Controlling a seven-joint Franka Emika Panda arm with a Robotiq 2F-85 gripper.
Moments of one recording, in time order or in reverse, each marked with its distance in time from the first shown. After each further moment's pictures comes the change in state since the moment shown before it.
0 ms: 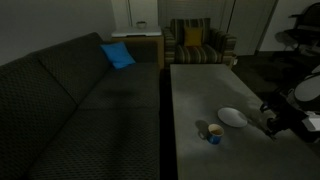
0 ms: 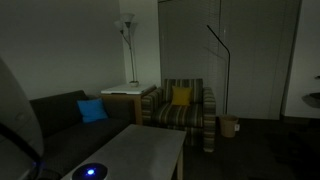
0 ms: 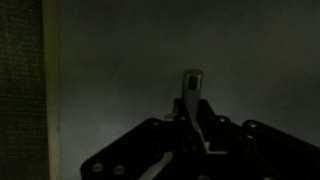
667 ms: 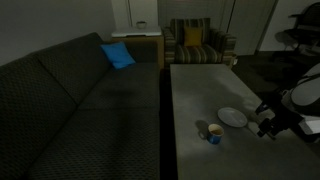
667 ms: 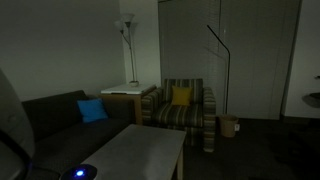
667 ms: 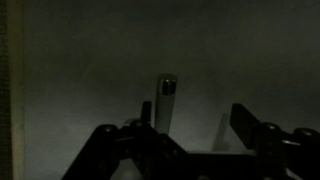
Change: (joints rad) arm 0.030 0.000 0.006 -0.023 -0.029 0.026 -0.015
